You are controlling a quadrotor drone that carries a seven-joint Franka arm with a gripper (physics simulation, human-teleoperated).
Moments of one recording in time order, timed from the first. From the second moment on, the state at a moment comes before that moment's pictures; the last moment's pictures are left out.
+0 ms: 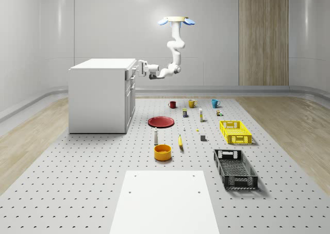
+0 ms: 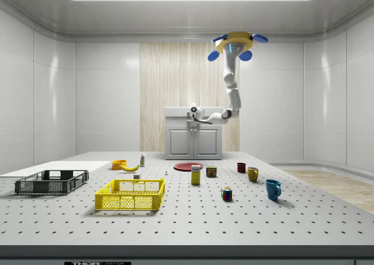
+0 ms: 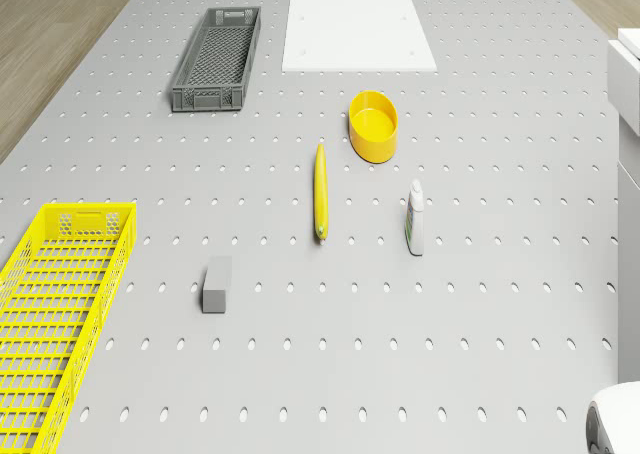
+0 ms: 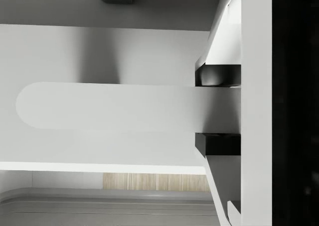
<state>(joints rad) 0.38 -0.24 0.41 -2.08 1.94 2.30 0.36</state>
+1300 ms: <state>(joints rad) 0.35 -0.36 0.35 -2.20 1.90 2.19 0.43</state>
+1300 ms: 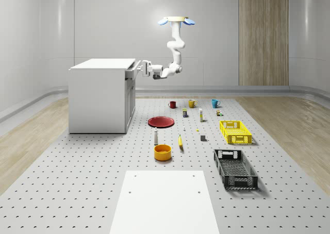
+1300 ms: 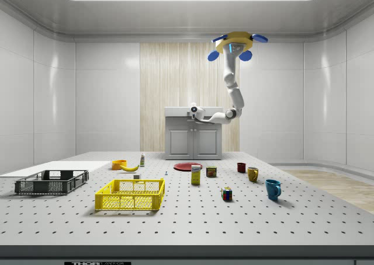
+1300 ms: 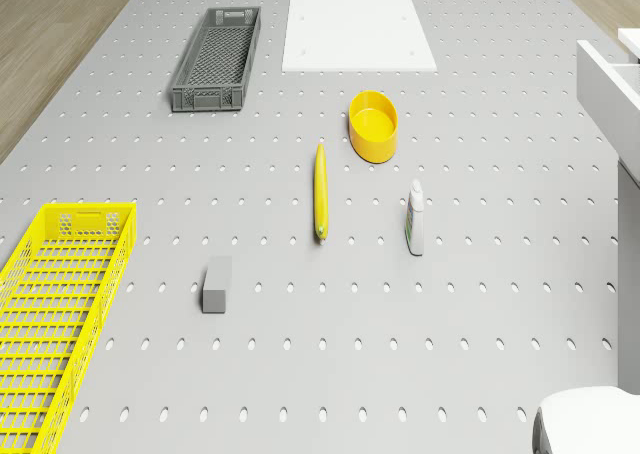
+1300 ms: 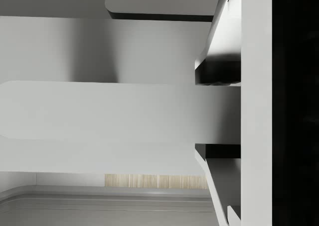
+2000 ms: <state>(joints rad) 0.34 -0.46 0.25 -2.30 1.85 2.08 0.43</state>
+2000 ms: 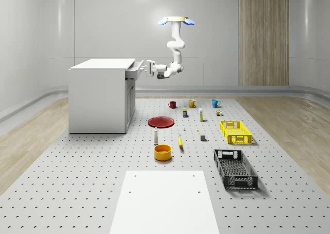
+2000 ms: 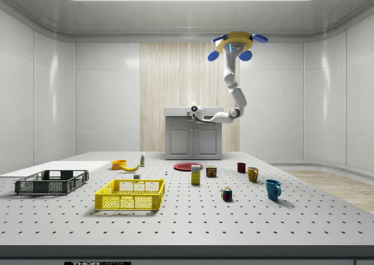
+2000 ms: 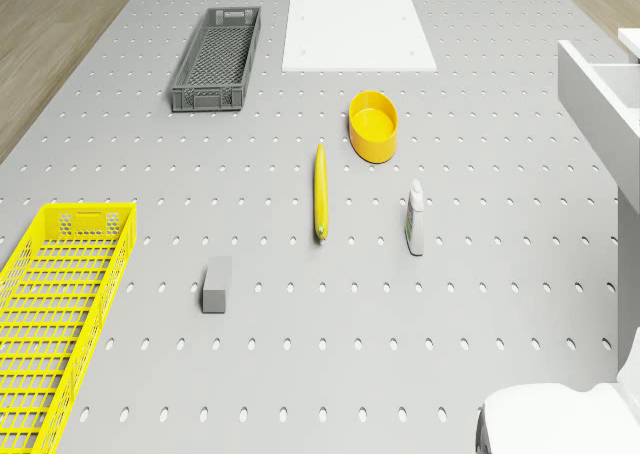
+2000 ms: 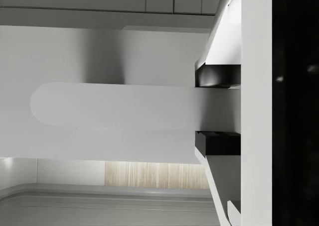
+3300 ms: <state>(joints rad) 0.35 -0.53 0.15 -2.37 1.79 2.02 0.48</state>
